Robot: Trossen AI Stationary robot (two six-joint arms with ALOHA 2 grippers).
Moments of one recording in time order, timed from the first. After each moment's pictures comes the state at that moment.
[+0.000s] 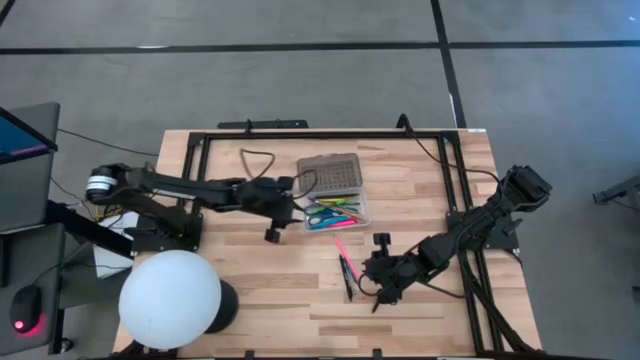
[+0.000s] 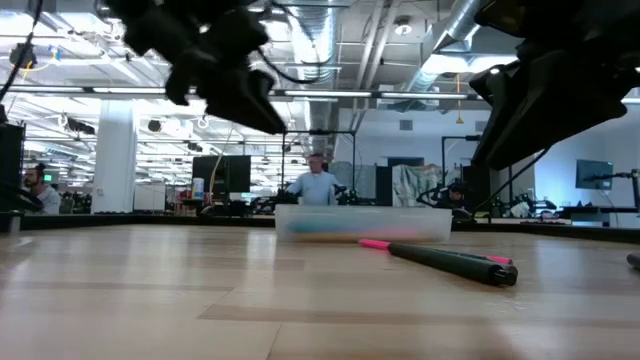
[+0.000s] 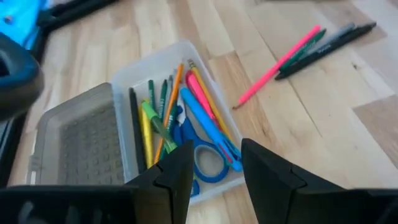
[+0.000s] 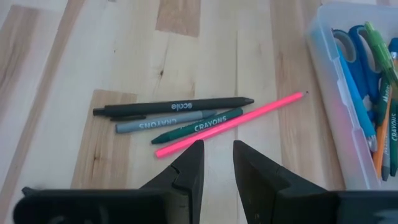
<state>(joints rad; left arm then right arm) 0.07 1.36 0.75 -0.02 0.06 0.41 0.58 1.56 0.85 -0.30 0.43 0.28</state>
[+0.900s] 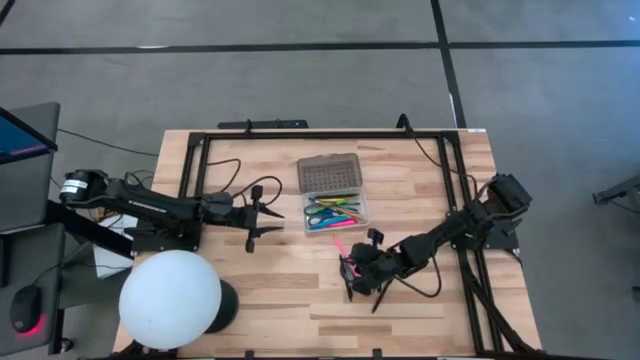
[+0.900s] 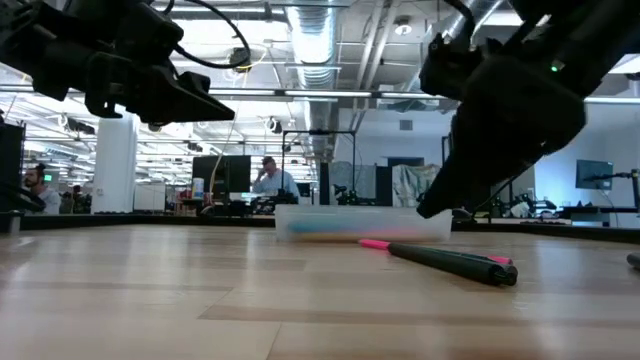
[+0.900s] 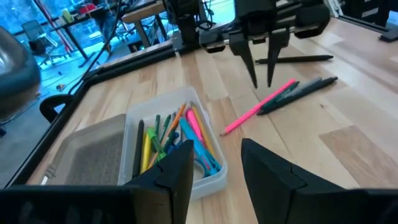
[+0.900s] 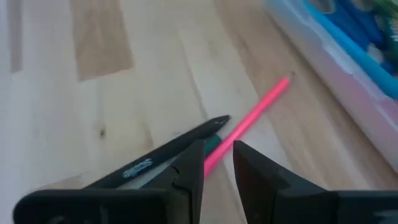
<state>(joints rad) -0.02 1.05 0.24 0.57 0.00 0.31 0.47 1.74 0.85 -0.10 0.47 0.59</state>
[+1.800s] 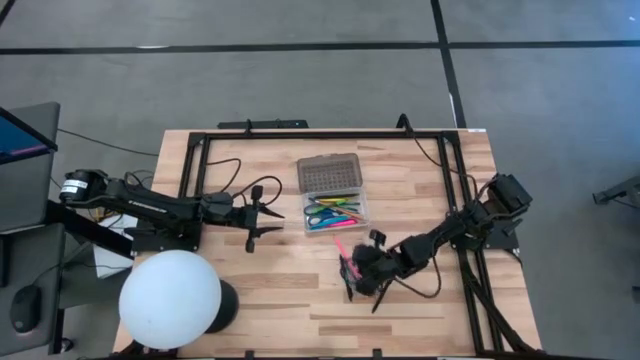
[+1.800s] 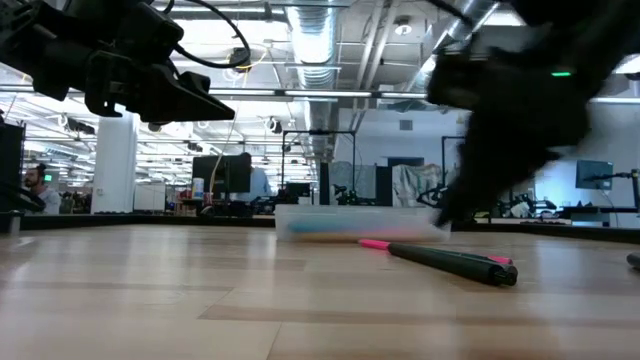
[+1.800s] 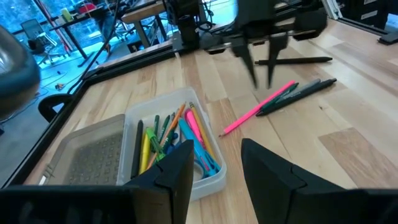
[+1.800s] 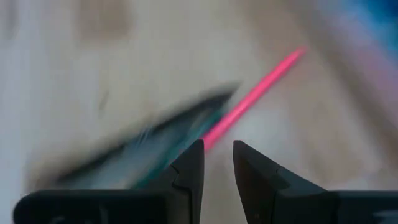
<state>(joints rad) -0.02 1.05 0.24 0.57 0.00 0.30 0.48 1.74 0.85 -0.16 0.42 0.61</state>
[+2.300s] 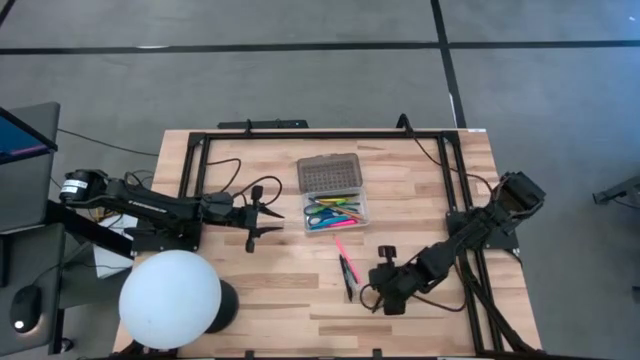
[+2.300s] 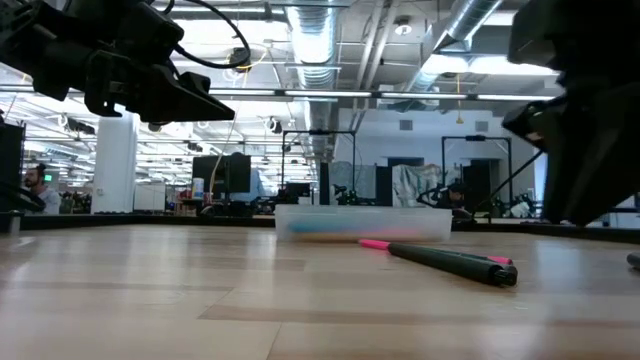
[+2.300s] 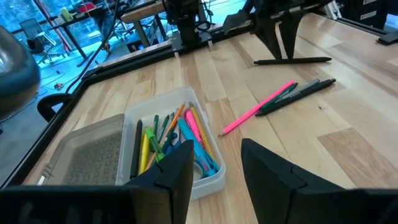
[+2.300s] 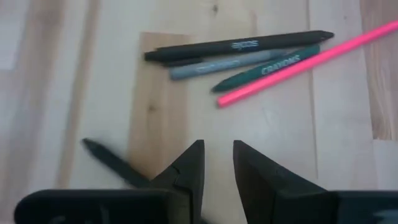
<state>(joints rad) -0.02 1.05 0.24 0.57 0.00 0.30 0.65 1.64 0.85 -0.34 0.29 0.46</state>
